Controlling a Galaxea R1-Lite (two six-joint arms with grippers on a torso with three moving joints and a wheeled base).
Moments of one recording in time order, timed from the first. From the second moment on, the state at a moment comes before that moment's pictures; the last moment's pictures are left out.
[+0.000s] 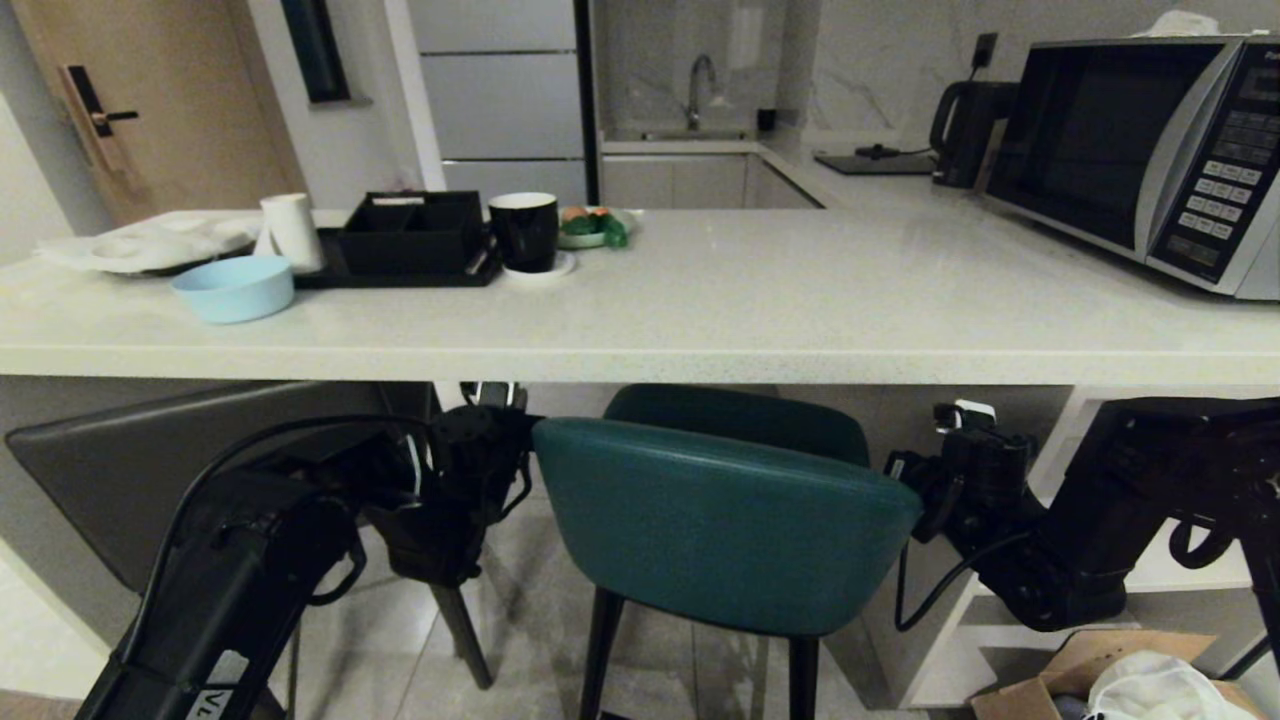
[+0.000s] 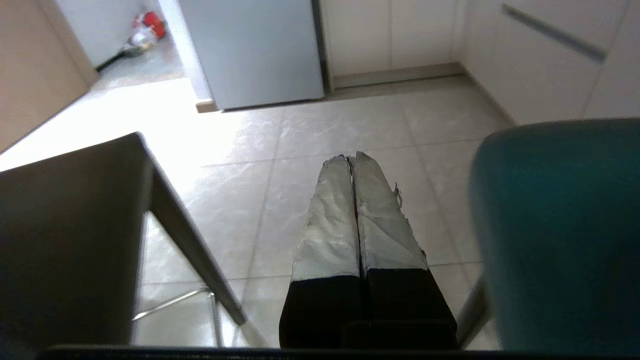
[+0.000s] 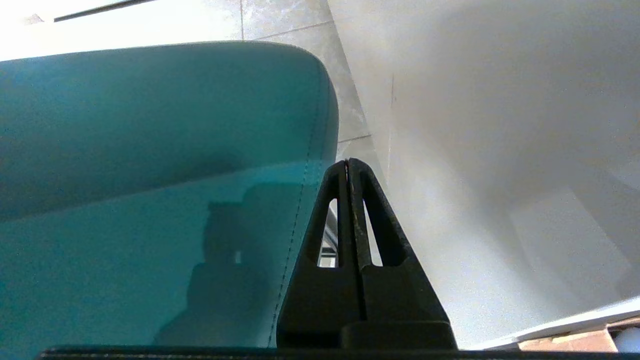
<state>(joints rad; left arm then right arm) -0.31 2.64 -1.34 -1.42 0.23 0.14 0.14 2.35 -0.80 -1.30 -0.26 0.21</state>
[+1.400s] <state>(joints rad) -0.46 2.61 -1.17 -1.46 0.23 0.08 0.21 2.38 -0.73 -1.37 -0.28 0.23</state>
